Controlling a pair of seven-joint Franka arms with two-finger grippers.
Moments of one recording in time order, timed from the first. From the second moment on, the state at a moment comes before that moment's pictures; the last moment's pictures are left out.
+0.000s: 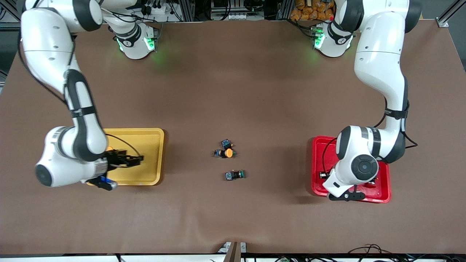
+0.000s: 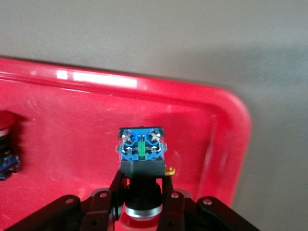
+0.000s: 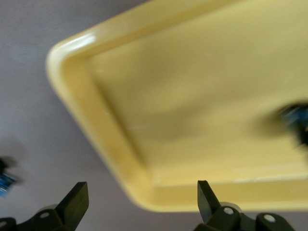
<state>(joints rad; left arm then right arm) -0.31 0.85 0.15 -1.31 -0.02 2.04 -0.18 0.12 0.76 -0.05 -1.36 0.39 1.72 0.31</state>
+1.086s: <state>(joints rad) -0.25 0.86 0.15 -1.33 -0.02 2.04 -0.07 0.49 0.85 -0.04 -1.36 0.51 2.23 1.24</state>
